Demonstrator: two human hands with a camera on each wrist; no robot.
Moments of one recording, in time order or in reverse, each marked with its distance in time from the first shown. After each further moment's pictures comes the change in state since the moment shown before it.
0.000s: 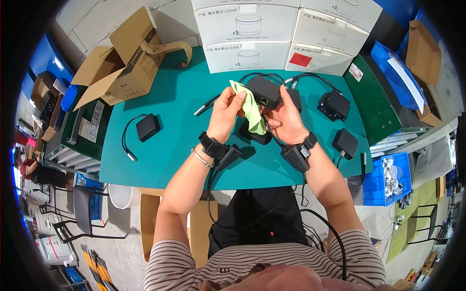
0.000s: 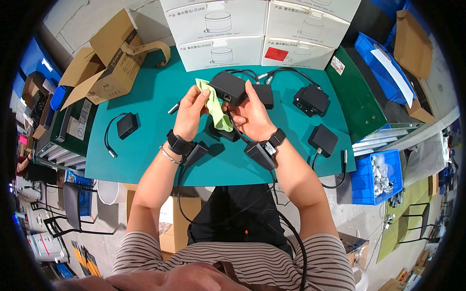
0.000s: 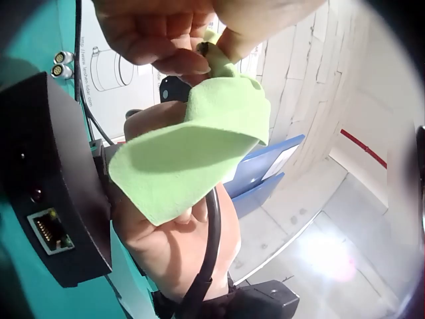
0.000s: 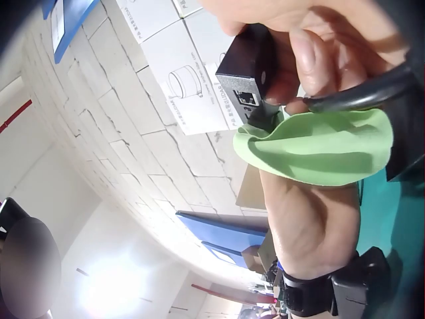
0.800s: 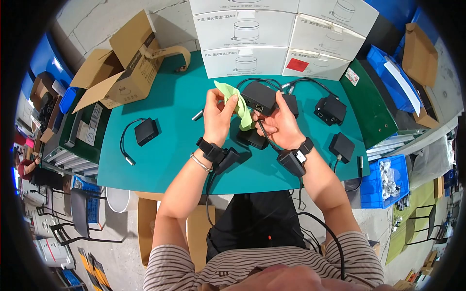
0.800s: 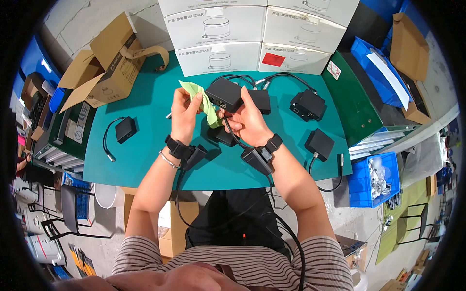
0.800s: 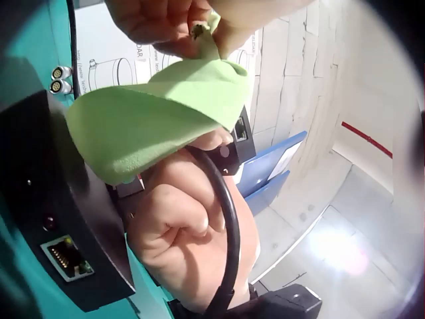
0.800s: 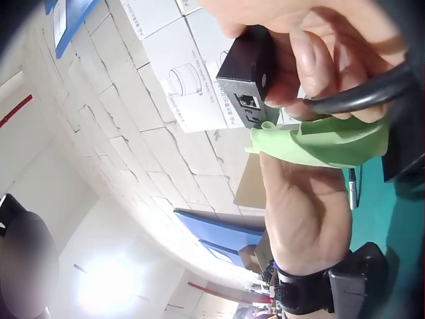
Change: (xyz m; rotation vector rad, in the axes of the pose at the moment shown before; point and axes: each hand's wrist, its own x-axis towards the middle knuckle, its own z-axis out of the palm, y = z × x) left_hand 0.002 0.002 0.000 0.048 0.196 0.152; right_hand -0.003 -0.001 -0.001 -0.086 -0.090 0.074
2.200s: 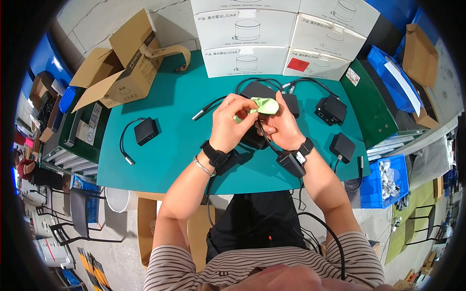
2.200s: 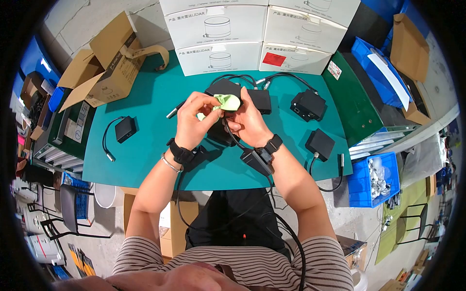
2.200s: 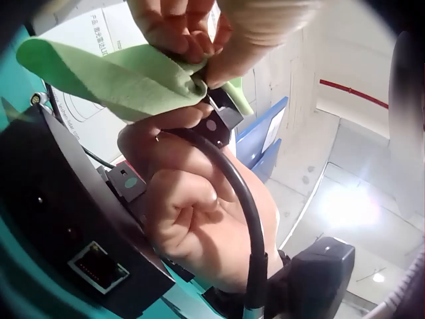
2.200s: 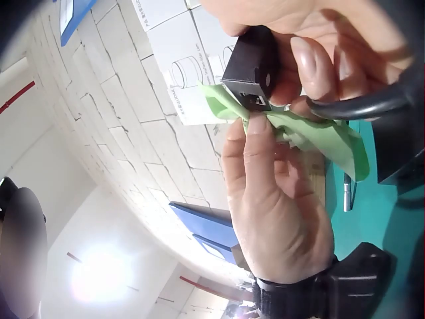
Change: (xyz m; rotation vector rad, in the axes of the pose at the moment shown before) left_hand -0.016 0.019 0.012 0.490 -0.173 0.349; right_hand 0.002 0.005 0.000 0.027 0.025 -0.022
